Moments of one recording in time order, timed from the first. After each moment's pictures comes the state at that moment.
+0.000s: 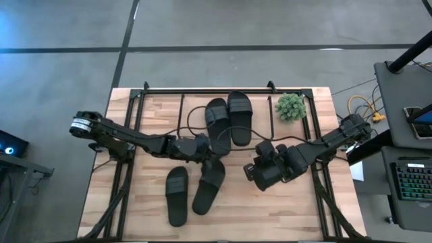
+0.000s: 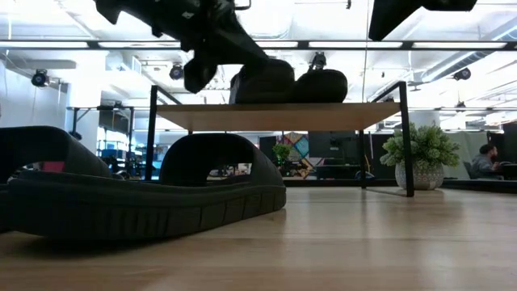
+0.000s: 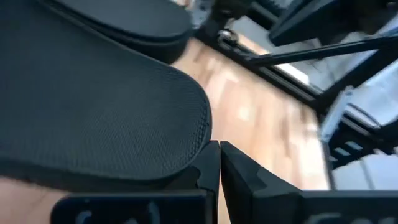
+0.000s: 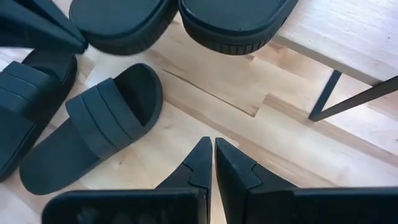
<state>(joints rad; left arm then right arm) -0.16 1.46 0.90 0.16 -0.21 -0.61 0.48 1.59 1.48 -1.23 0.53 1.49</state>
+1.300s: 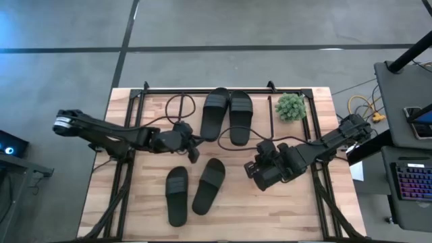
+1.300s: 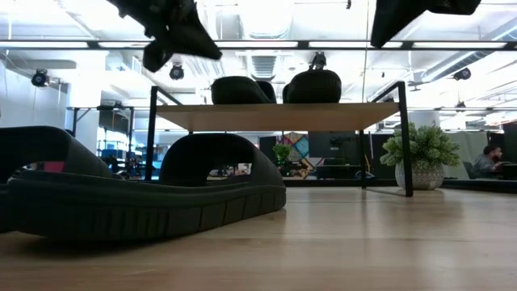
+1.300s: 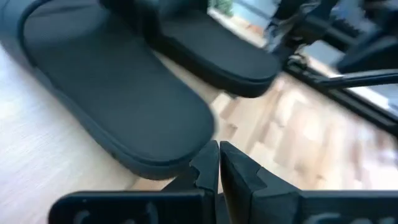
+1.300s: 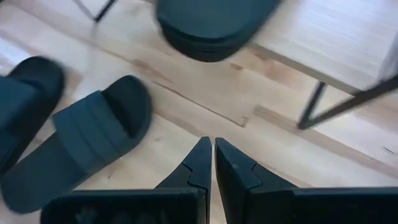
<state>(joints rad) -0.16 1.20 0.87 -0.18 -0.46 -0.62 0.47 1.59 1.46 -1.26 0.58 1.53</state>
